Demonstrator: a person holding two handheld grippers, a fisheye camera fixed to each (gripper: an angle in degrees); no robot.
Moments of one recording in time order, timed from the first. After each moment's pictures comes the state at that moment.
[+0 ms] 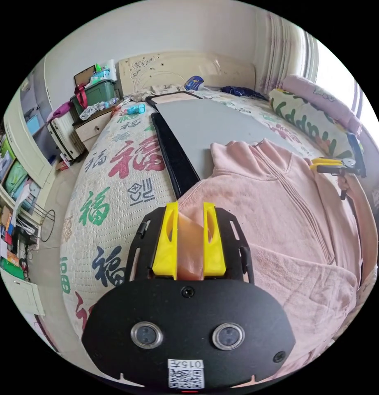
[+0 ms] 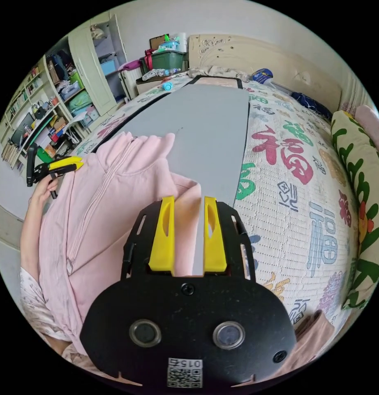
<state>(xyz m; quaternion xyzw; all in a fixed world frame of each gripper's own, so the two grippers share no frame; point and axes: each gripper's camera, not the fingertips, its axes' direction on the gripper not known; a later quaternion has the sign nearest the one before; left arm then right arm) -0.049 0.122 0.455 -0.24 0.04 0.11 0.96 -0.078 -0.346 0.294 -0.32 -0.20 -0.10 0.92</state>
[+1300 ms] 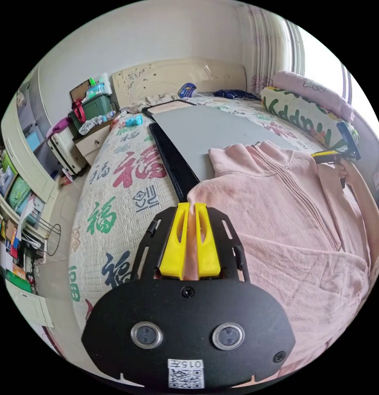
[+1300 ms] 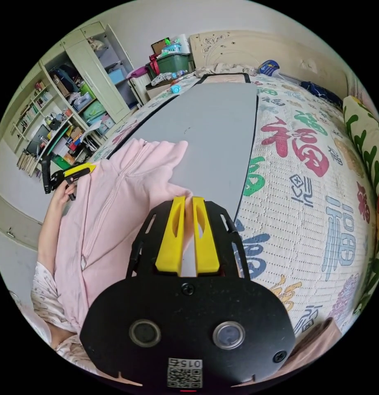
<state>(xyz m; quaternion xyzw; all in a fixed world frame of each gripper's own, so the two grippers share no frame) 0.090 0.152 0.401 -0.15 0.04 0.14 0.98 -0.062 -0.360 0.183 -0.26 -0.26 -0.06 0.93</state>
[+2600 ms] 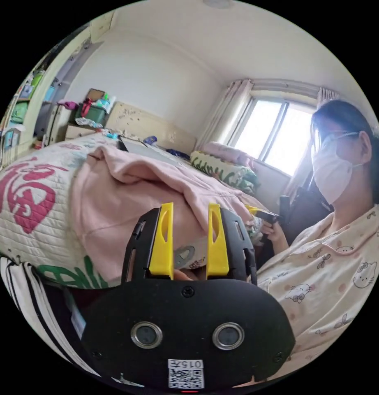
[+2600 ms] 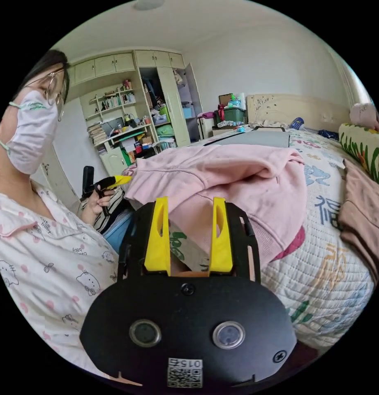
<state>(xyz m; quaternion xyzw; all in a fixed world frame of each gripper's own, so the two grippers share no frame) 0.275 0.781 -0.032 -0.01 0.30 -0.05 0.95 -0.027 -0.012 -0.472 -0.08 -0.42 -0.05 0.90</state>
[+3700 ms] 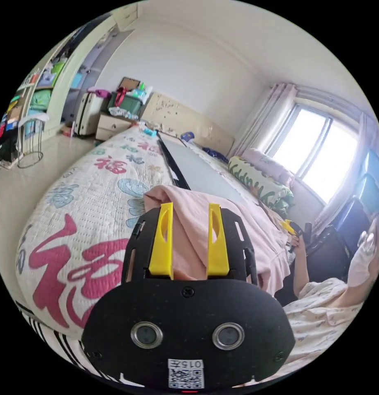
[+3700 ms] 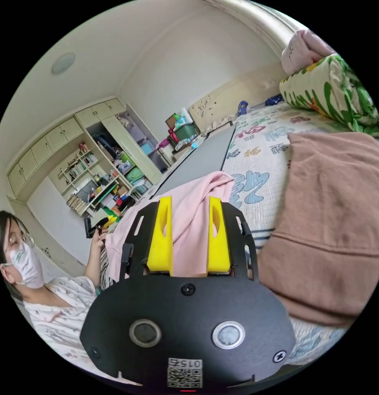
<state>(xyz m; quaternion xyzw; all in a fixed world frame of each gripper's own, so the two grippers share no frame) -0.008 0.662 0.120 -0.10 0.22 -0.15 0.96 0.117 -0.312 -0.331 -0.13 -0.37 0.13 0.91</state>
